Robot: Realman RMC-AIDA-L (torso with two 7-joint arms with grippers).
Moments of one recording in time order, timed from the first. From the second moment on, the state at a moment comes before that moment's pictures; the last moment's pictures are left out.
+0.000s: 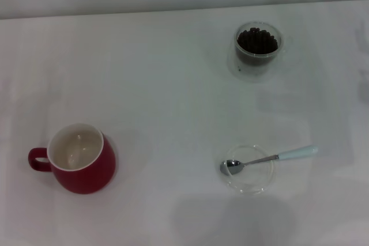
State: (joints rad) left arm -0.41 -2.08 2.25 0.18 -1.15 1.24 -0.17; right arm 0.51 2.02 -2.32 -0.12 1.40 -1.13 -0.05
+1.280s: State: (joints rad) left arm -0.07 -2.08 2.36 0.14 -0.93 1.53 -0.24; right arm 0.55 2.01 -2.32 -0.11 1.38 -1.12 -0.06
